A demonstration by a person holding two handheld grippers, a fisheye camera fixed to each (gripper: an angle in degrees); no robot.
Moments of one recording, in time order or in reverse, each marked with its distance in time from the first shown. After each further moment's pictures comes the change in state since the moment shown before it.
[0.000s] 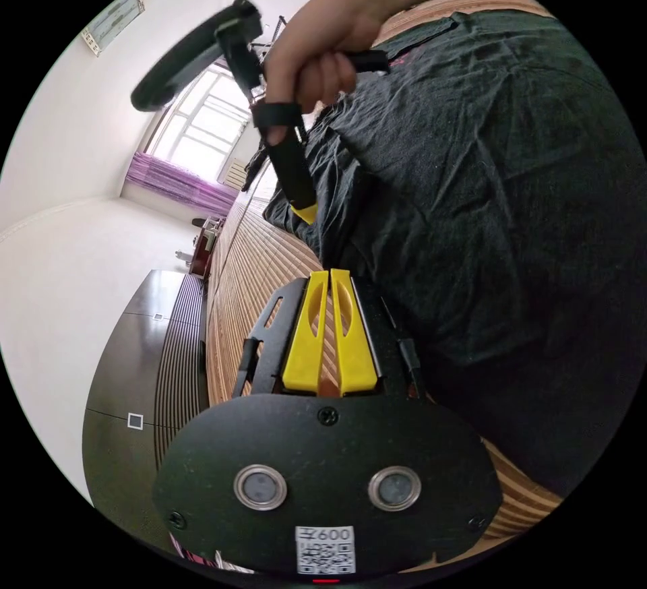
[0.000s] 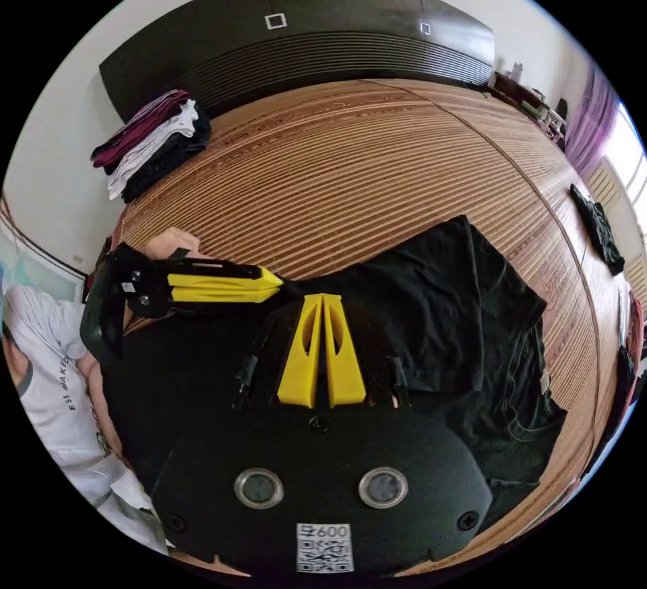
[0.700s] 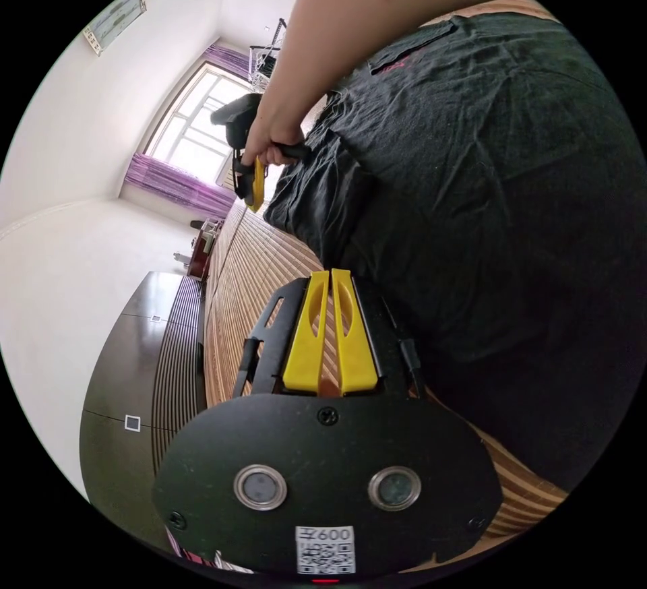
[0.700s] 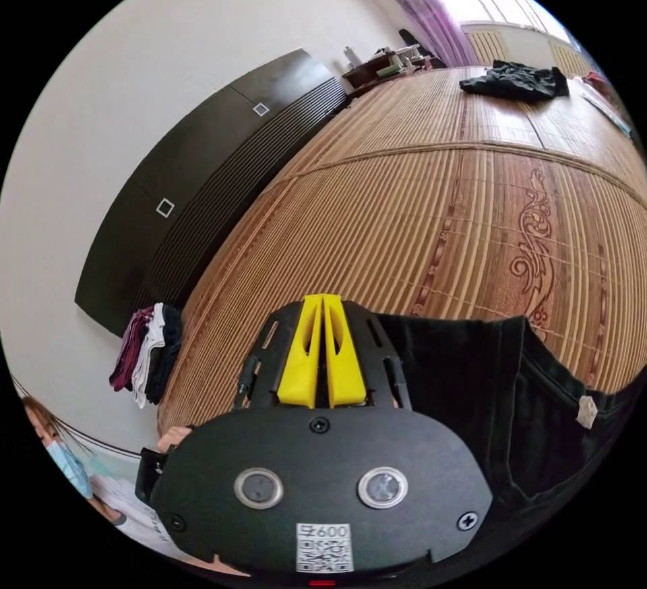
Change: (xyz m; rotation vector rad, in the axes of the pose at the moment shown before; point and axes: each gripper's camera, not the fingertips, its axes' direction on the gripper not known) left arm 0.010 0.001 -0.010 0.014 0.010 -0.002; right arm 0.340 -0.056 -0.071 0.378 -0.195 0.605
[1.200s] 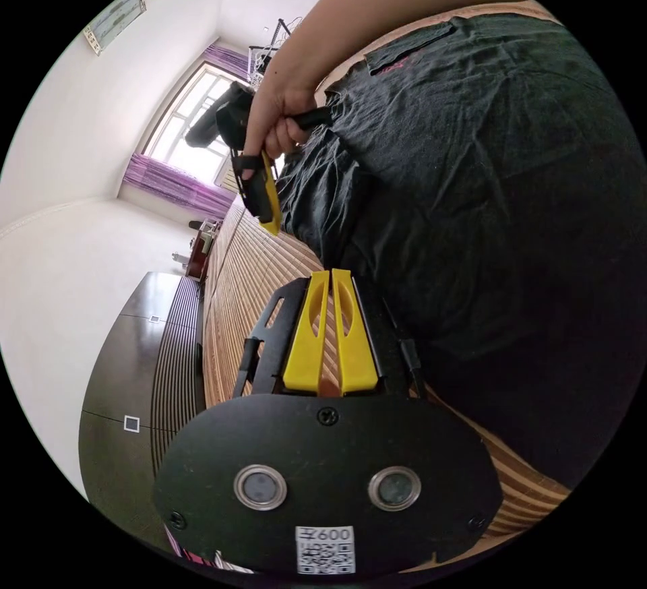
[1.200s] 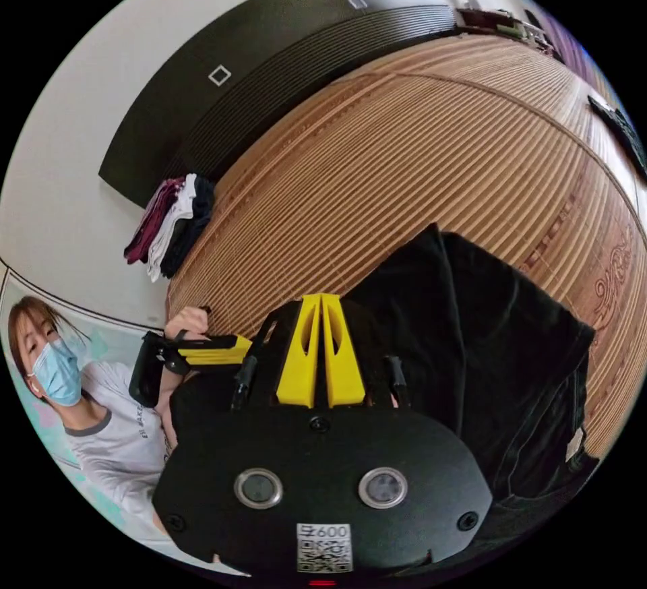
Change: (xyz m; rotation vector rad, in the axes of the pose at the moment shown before) left arm 0.005 0.002 -0.004 0.003 0.007 0.000; right arm -0.063 0.013 0.021 -0.512 -0.076 -0.288
